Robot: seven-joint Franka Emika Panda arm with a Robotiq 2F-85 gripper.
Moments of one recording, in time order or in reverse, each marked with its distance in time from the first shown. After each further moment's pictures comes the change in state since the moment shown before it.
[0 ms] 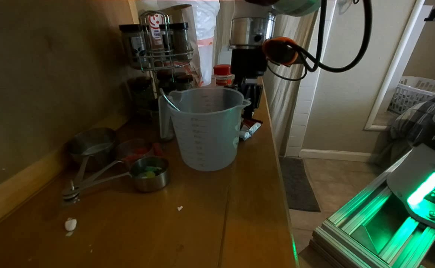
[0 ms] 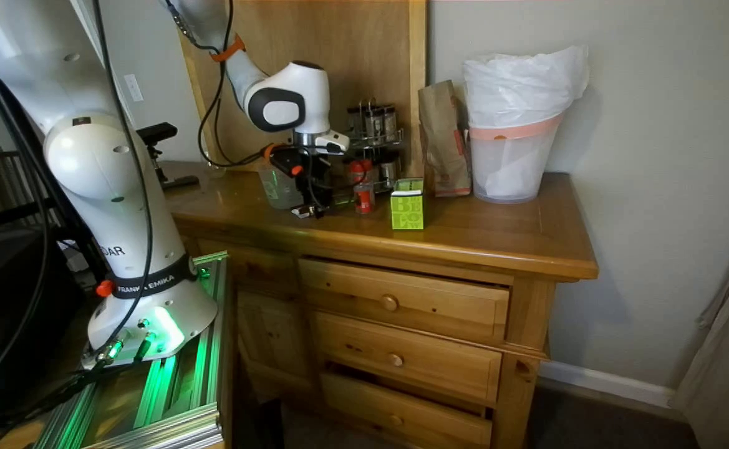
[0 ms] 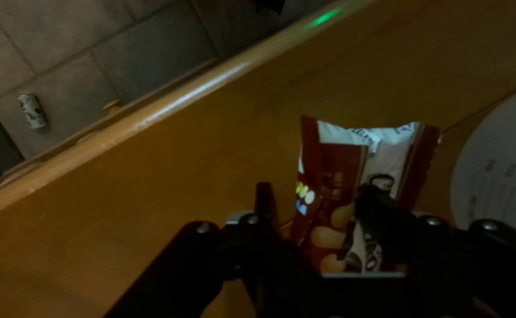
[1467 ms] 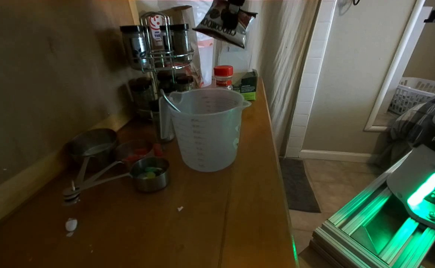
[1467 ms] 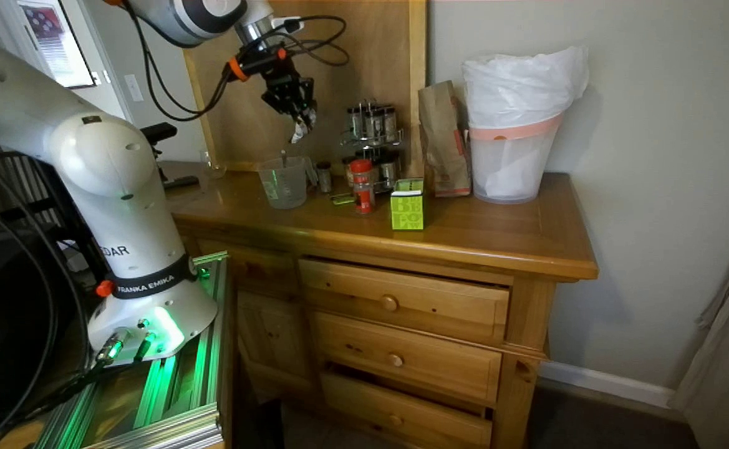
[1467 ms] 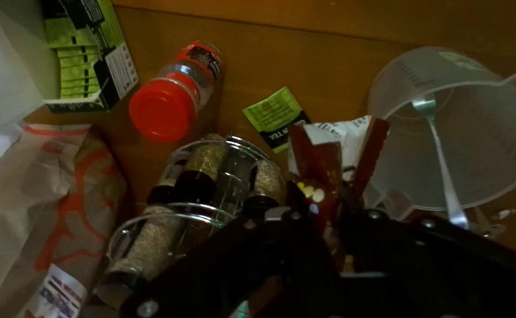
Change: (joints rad) arm 0.119 -0.633 0.003 0.014 -0.326 -0.258 -0.176
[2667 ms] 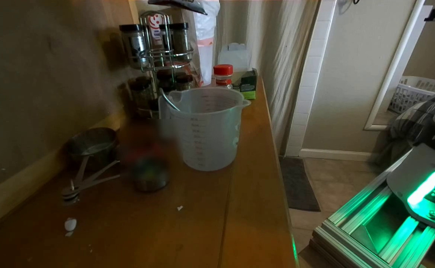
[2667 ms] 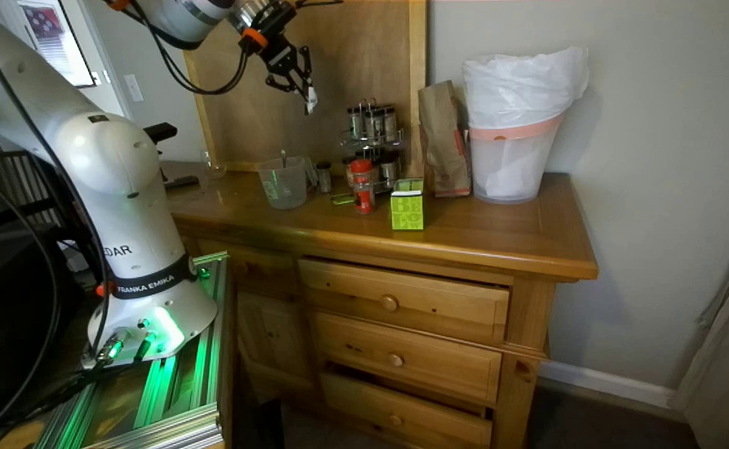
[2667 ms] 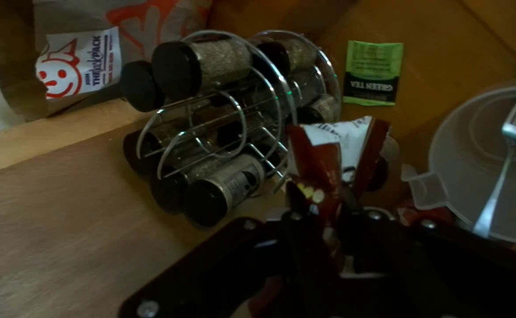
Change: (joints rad) arm 0.059 0.166 0.080 0.194 -0.401 0.069 -0.206
